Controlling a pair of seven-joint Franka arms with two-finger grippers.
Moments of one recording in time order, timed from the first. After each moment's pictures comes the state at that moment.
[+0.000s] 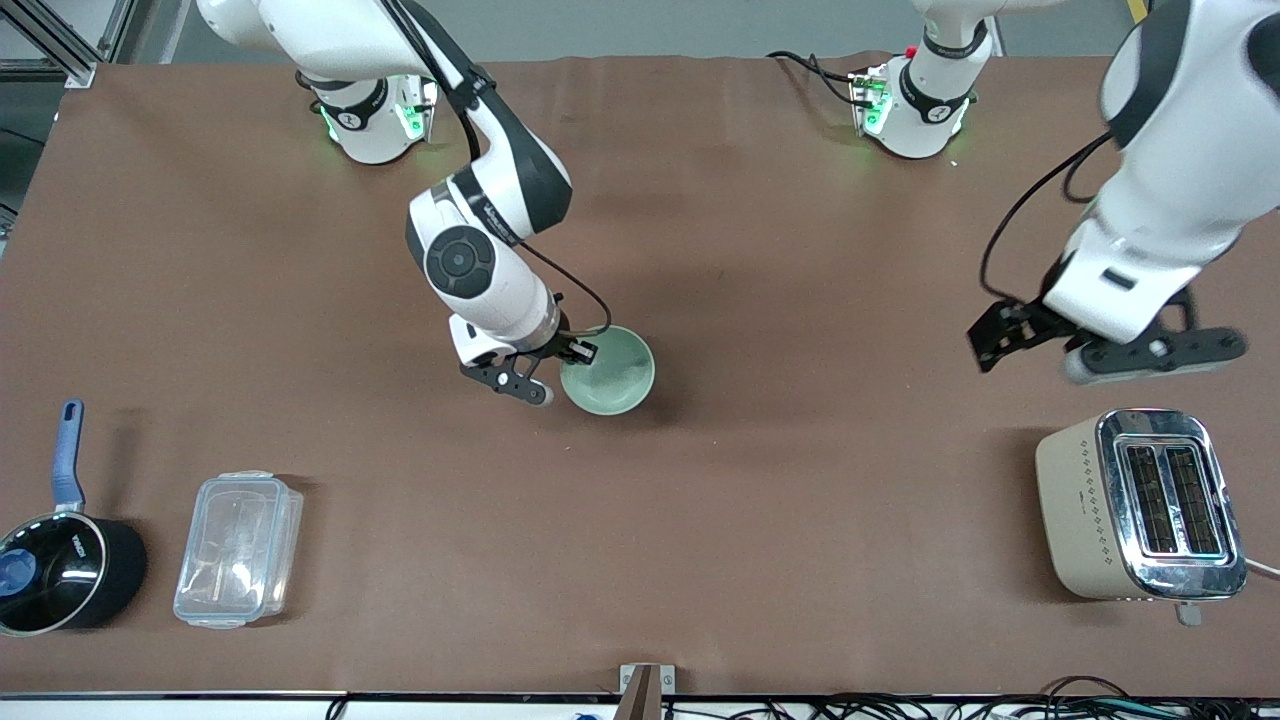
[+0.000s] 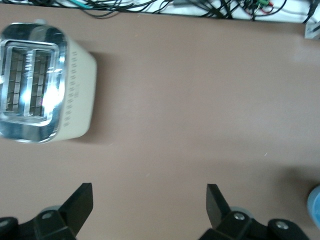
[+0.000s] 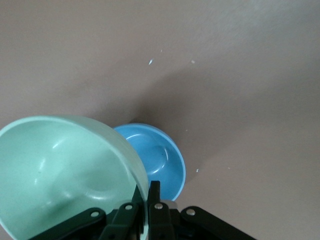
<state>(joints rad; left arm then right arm) 0.10 0.13 -0.36 -1.52 0.14 1.77 -0.33 0.62 0.50 -0.01 -1.67 0.24 2.17 0.90</state>
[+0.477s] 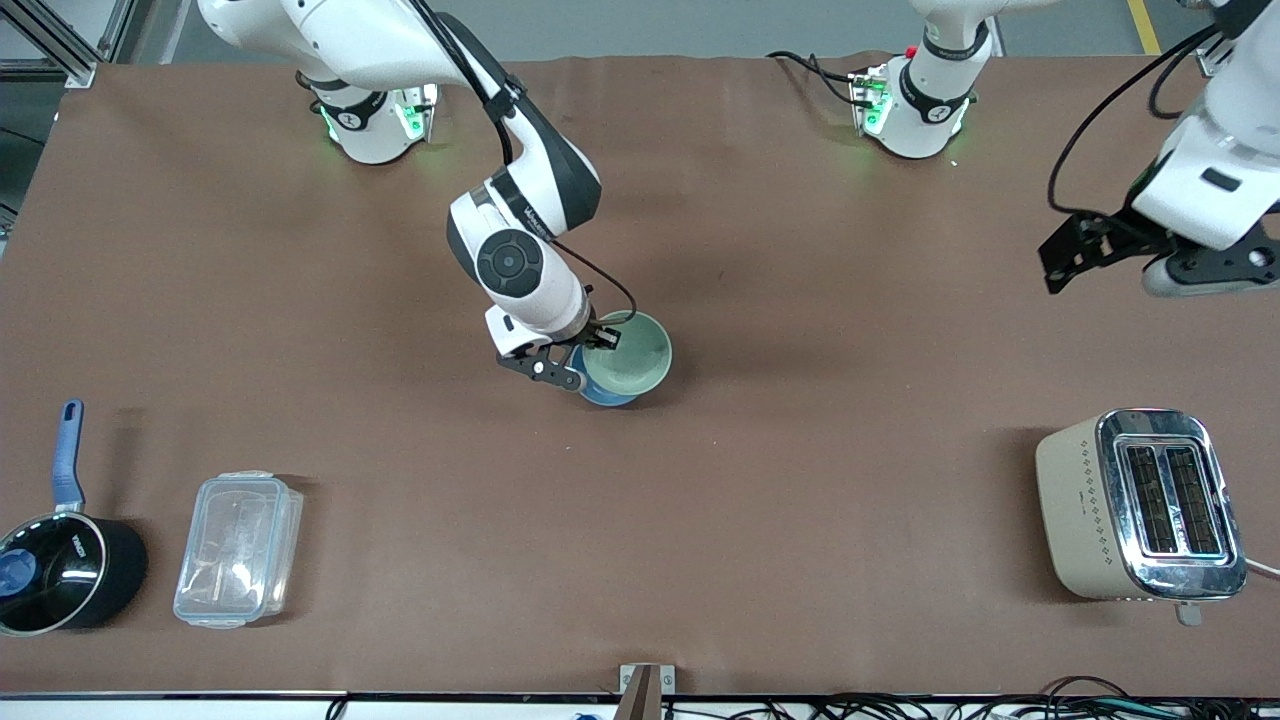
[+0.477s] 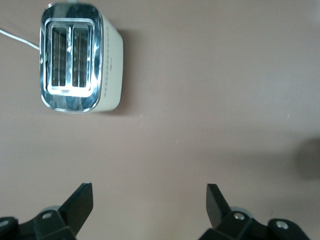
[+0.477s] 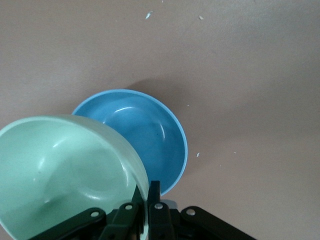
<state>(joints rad) 0.09 0.00 -0.25 -1.53 0.08 1.58 -0.16 0.67 0.53 -0.01 -1.71 0.24 2.20 0.90</state>
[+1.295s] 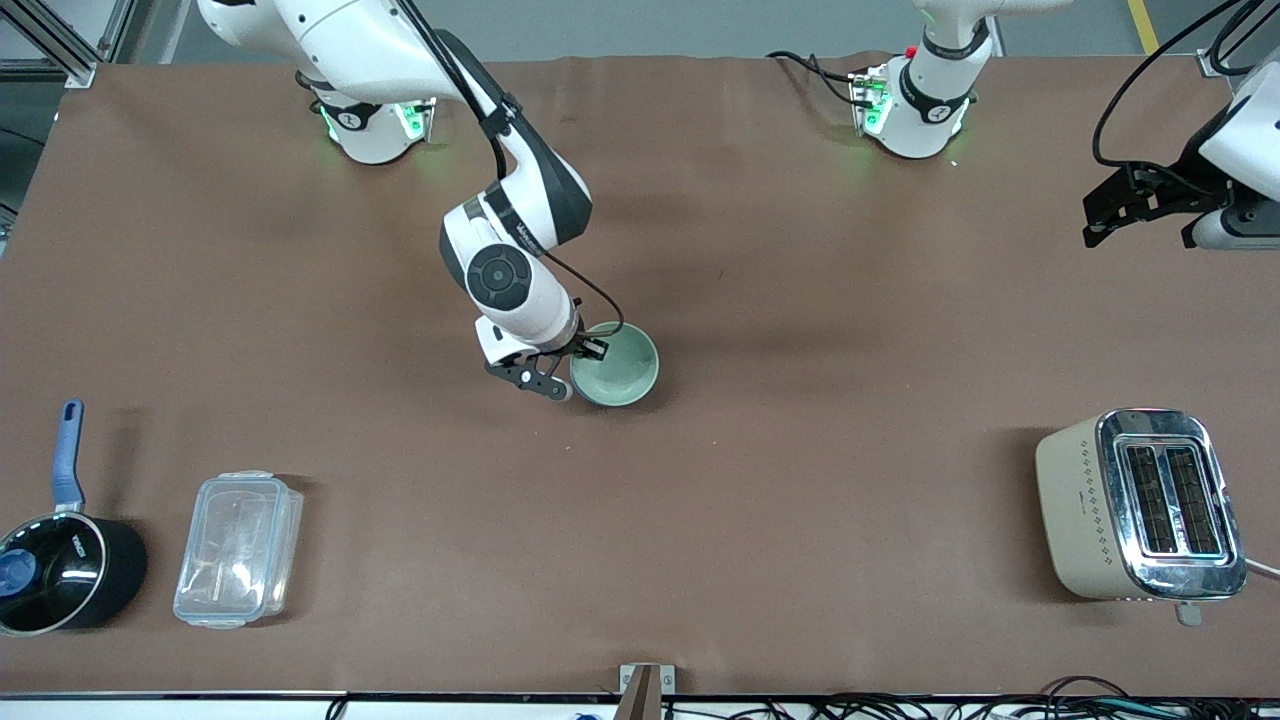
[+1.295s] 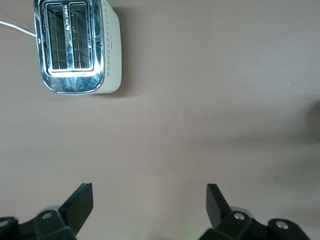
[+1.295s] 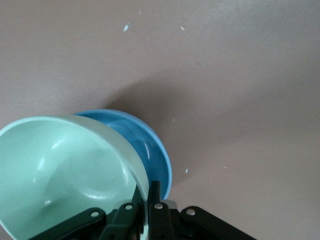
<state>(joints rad) -0.01 -0.05 -0.10 -1.57 0.04 1.53 -0.05 0.66 0.55 -0.02 -1.74 0.24 2.22 0.90</state>
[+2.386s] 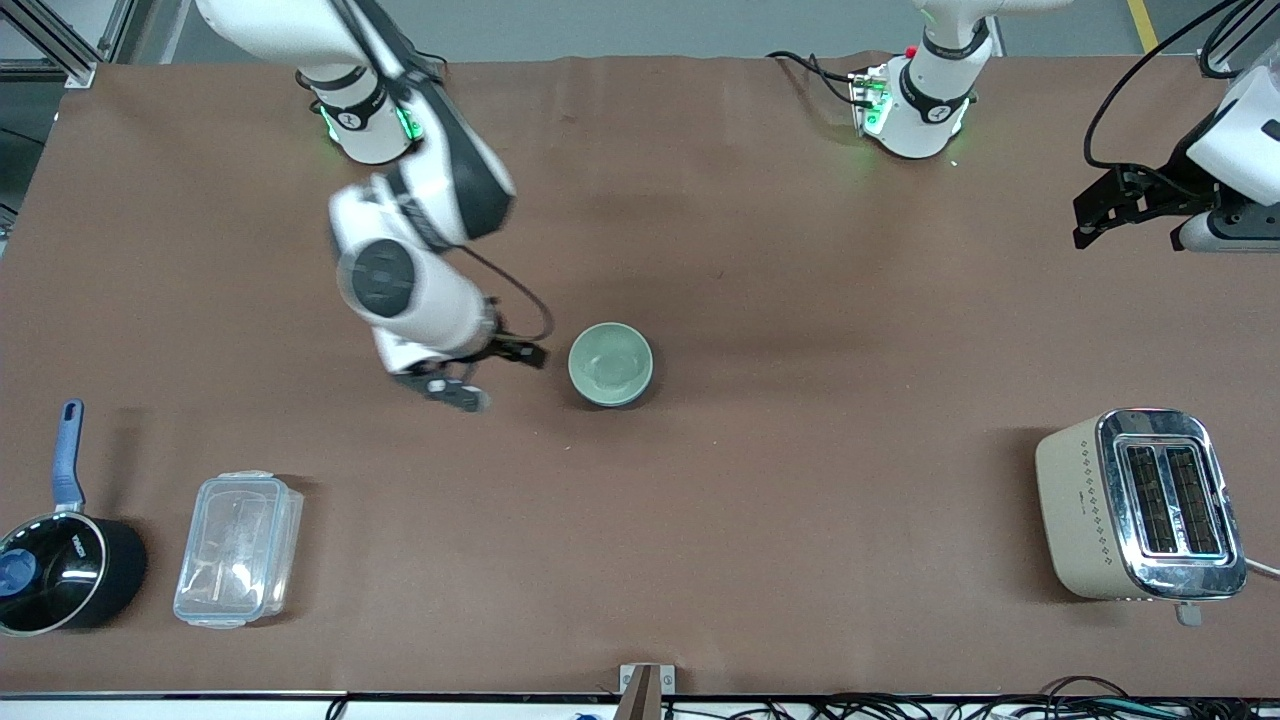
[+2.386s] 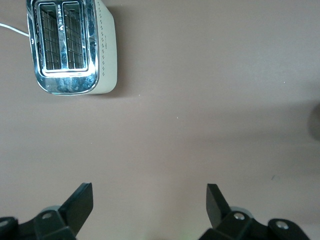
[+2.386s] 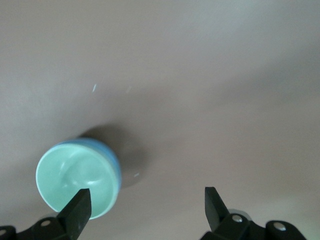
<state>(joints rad) -0.01 -0.05 -0.11 -1.57 0.03 1.53 -0.05 0.47 0.33 -0.06 -1.68 0.16 1.92 0.73</state>
